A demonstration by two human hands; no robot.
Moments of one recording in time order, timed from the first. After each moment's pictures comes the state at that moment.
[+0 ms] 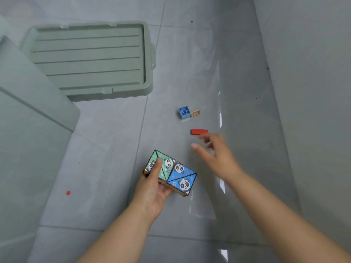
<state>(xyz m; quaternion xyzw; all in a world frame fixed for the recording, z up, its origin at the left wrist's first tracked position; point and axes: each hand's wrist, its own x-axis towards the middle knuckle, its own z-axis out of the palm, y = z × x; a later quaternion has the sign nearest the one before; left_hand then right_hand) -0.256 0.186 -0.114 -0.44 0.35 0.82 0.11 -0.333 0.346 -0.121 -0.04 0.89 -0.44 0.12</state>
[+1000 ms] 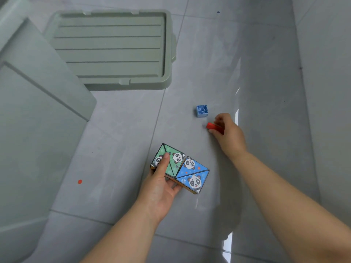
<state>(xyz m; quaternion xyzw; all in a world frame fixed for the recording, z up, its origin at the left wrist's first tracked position) -0.261 0.178 -0.107 -0.44 0.29 0.85 0.09 -0.407 0.336 -0.174 -0.06 0.91 -0.40 0.07</state>
